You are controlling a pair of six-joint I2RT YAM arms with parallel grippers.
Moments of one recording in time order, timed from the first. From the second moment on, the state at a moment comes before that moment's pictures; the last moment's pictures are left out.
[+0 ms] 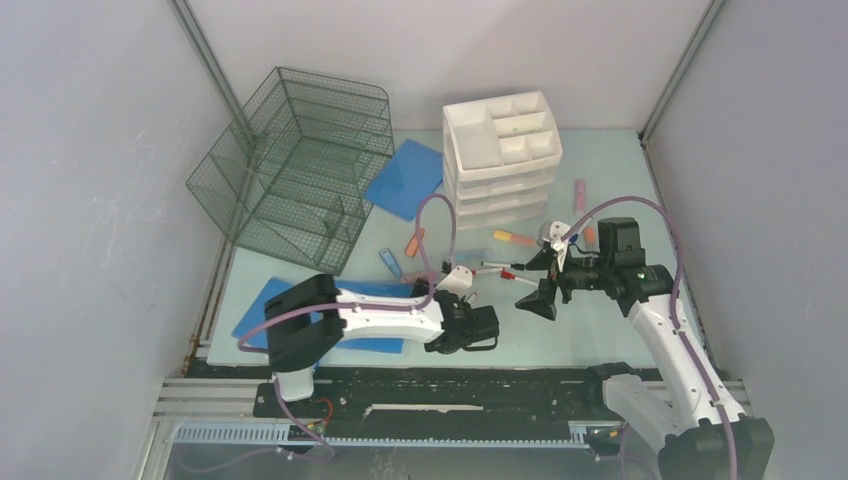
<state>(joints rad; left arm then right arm) -1.30 1.76 1.15 -0.92 -0.87 -0.94 0.12 0.91 0.77 -0.71 -1.01 -0.68</state>
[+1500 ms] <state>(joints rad) -1.33 1.98 1.08 -1.05 -0.98 -1.20 0.15 0.90 0.77 -0.70 -0.97 -0.68</state>
